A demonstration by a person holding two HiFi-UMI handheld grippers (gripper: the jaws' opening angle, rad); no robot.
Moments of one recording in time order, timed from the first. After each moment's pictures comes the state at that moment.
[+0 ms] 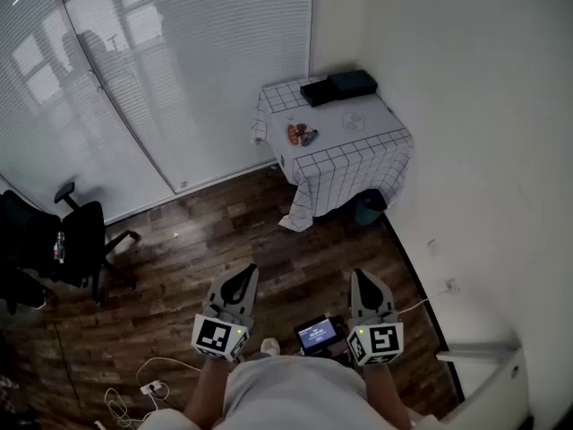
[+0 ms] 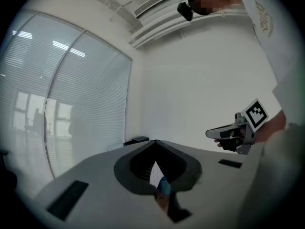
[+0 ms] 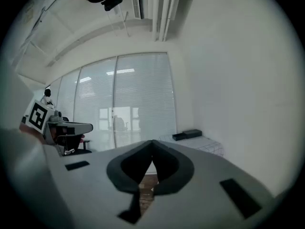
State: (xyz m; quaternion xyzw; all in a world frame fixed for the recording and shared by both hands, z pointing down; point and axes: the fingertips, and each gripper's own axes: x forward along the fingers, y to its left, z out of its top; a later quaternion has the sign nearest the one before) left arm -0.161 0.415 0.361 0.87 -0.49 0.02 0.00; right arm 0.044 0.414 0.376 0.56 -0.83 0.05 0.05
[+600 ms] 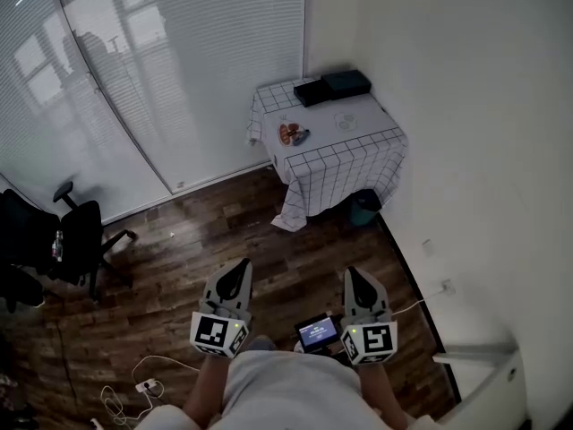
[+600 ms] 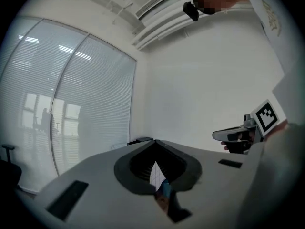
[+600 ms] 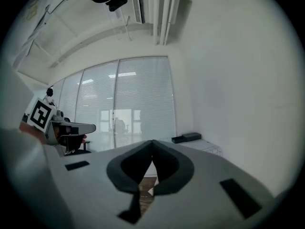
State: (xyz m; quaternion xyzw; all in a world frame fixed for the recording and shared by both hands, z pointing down) left arm -0.135 0.412 0.362 0.85 -0.53 0.00 0.02; right arm 0.073 0.418 0.373 0.56 -0.83 0.03 0.03
